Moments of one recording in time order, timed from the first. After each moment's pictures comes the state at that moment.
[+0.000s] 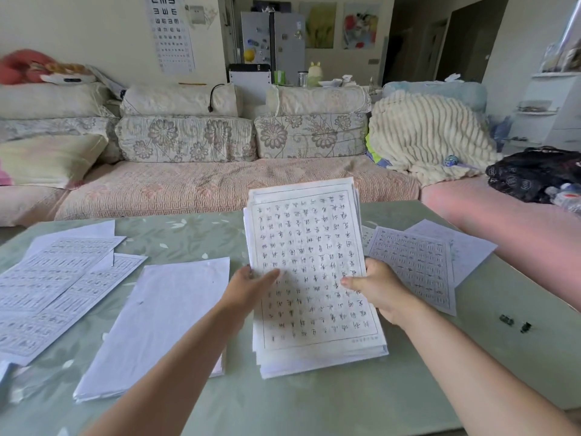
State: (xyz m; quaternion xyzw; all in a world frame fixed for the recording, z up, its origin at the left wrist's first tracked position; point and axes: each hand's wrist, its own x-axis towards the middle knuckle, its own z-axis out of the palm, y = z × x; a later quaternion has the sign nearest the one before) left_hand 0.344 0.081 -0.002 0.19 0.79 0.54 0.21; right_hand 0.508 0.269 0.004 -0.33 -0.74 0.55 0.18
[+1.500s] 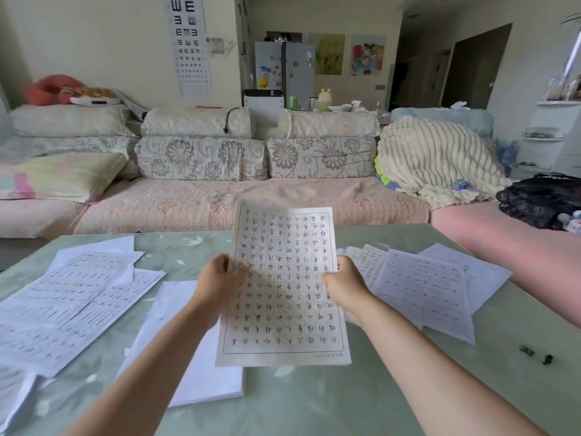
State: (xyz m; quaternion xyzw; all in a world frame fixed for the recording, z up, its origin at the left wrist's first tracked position) left_hand 0.300 0.030 0.049 0.20 0.78 0.59 0.09; right_hand 0.435 0.207 0.044 -0.35 -0.75 0.52 0.21
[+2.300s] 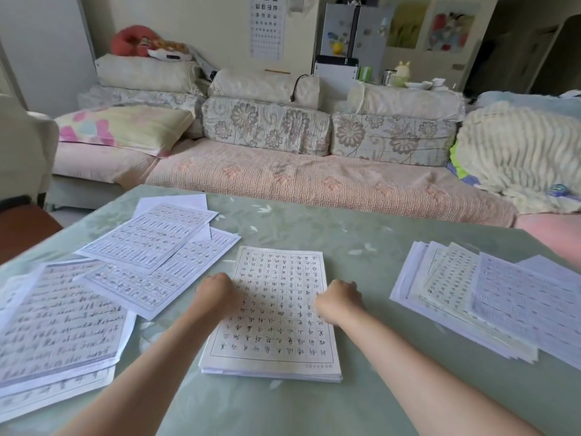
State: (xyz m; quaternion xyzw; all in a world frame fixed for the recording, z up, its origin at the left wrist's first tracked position) left_hand 0.195 -0.102 -0.033 0.09 0.97 0.19 0.10; right_hand 0.302 0.086 -0.034 -0.40 -0.89 0.24 -0.02
